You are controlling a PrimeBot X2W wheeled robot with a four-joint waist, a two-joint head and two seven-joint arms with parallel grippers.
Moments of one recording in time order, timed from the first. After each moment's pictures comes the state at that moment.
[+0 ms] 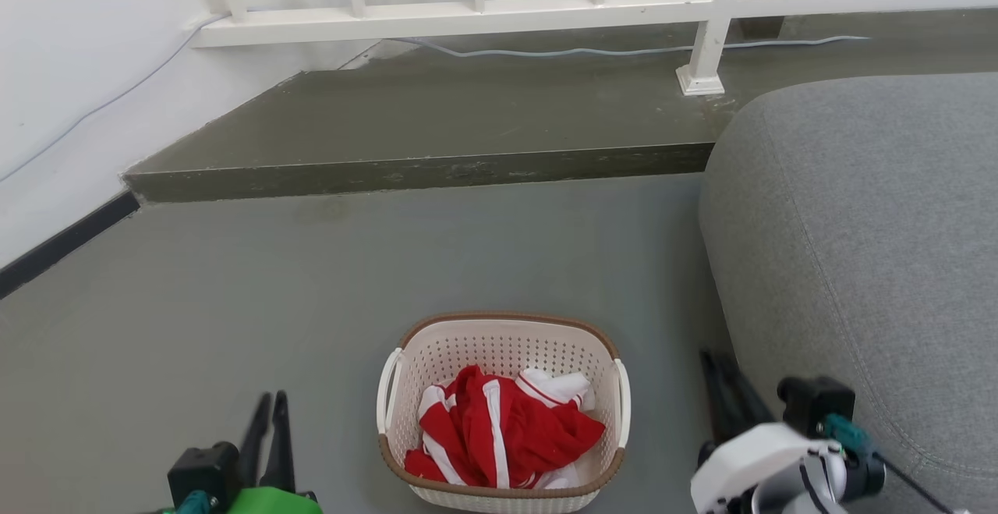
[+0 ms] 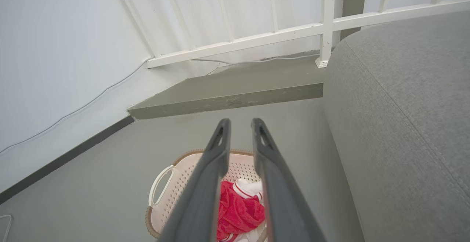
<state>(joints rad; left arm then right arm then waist) 0.09 0.08 -0.22 0.21 -0.33 0.09 -0.25 0.02 -0.08 0.36 0.29 0.37 -0.12 -0.25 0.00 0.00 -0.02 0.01</state>
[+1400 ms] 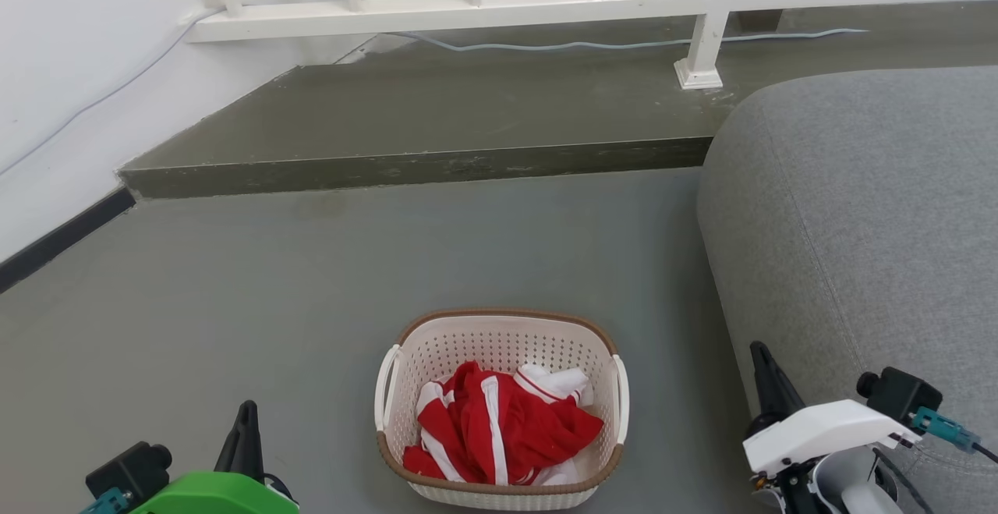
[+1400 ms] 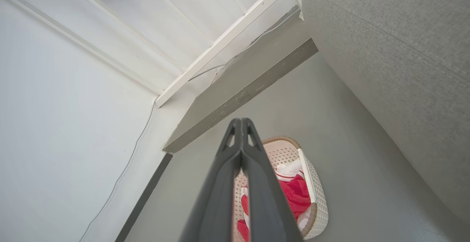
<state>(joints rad) 0.07 0.06 -0.12 0.24 -0.78 0.02 -0.12 0.05 -0.07 0.22 0.27 0.82 -0.04 -0.15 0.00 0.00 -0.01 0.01</state>
